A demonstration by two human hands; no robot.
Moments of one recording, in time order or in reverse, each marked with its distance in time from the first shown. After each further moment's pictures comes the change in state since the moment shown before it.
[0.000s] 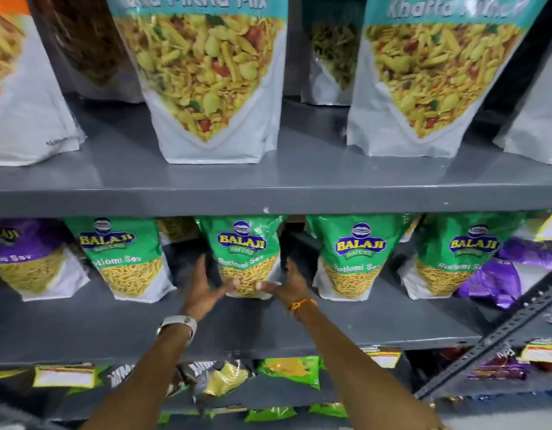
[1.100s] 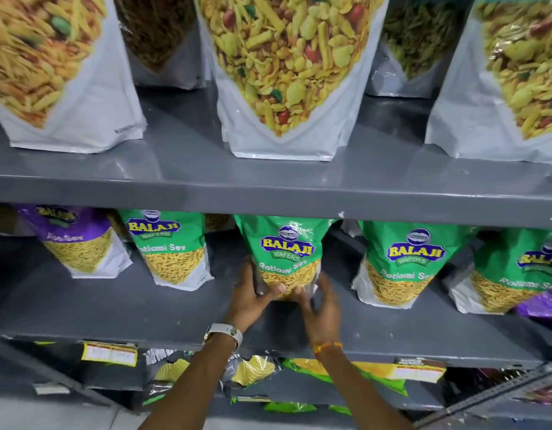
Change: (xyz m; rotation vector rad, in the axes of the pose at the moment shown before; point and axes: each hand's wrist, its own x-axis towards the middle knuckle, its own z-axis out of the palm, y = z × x) left_hand -0.012 -0.019 0.007 -0.087 -0.064 0.031; right_hand -0.048 0.018 0.041 -0.066 0.330 -0.188
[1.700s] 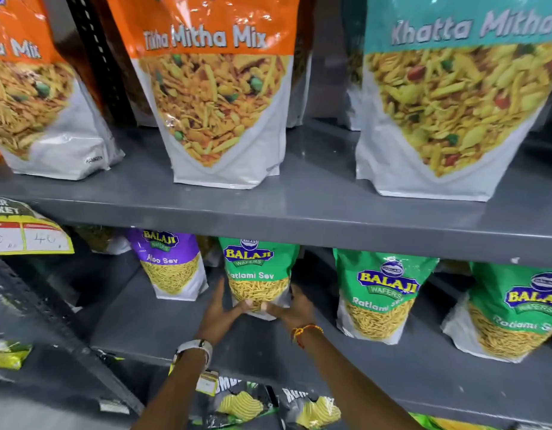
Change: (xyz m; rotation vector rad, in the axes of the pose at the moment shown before) left_hand 0.035 -0.107 -0.202 -0.094 0.150 -0.096; right_hand -0.004 -0.106 0.180 0.118 -0.480 0.100
